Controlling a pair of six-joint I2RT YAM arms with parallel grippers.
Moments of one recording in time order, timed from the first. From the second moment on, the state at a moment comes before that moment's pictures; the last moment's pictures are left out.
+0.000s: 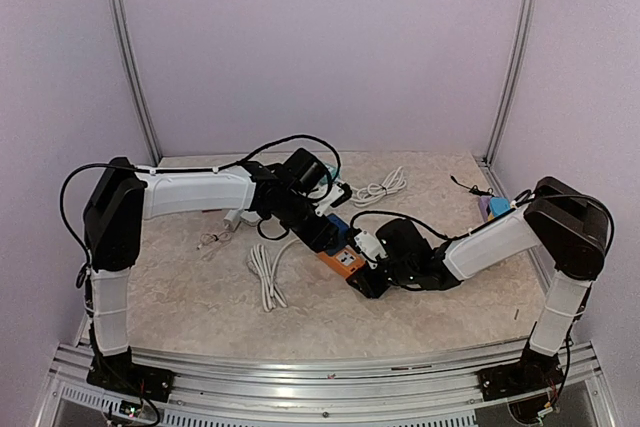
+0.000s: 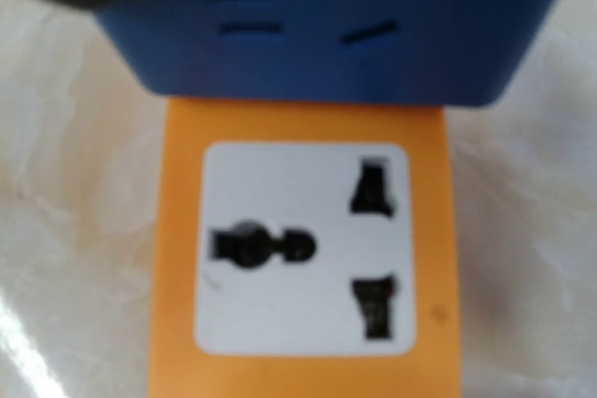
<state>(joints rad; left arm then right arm) -0.84 2.05 1.61 -0.53 0.12 0.06 0.86 1.81 0.77 0.29 0.01 0.05</state>
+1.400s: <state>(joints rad) -0.88 2.10 1.78 -0.72 0.00 0.11 0.86 1.82 0.80 0.29 0.01 0.06</state>
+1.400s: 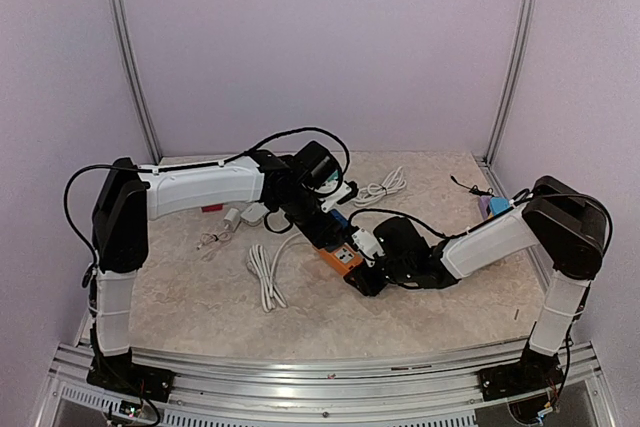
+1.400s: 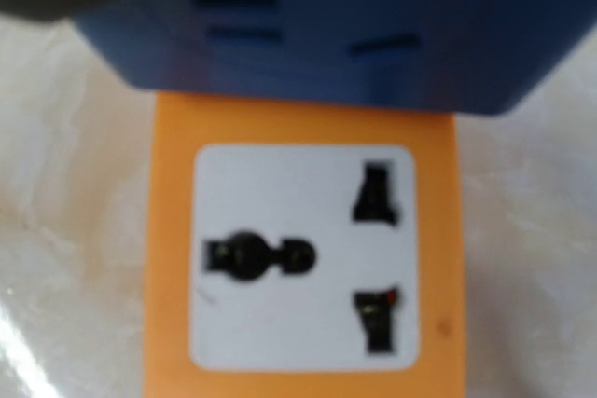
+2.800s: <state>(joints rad) -0.88 2.08 1.78 -0.71 -0.02 0.13 0.86 1.85 0.84 0.28 0.02 0.06</state>
